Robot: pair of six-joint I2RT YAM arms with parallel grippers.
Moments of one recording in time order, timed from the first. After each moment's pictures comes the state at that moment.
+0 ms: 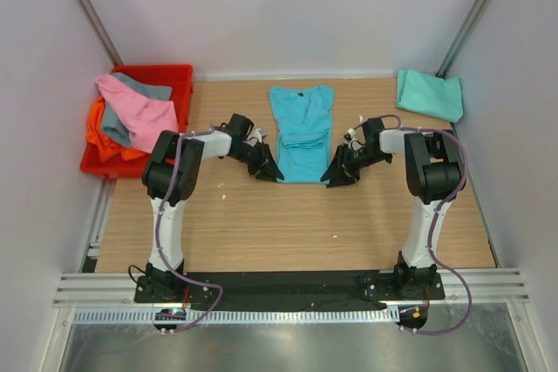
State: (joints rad) left arm -0.38 2.15 1.33 -0.36 0.84 -0.74; right arm 0.12 2.04 1.16 -0.55 -0.89 0.42
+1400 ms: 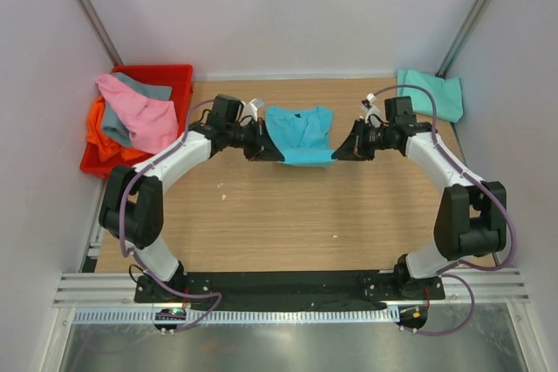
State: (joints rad) left arm -0.42 1.68 1.20 -0.30 0.76 -0.68; right arm 0.10 1.50 1.08 -0.51 -0.78 0.41
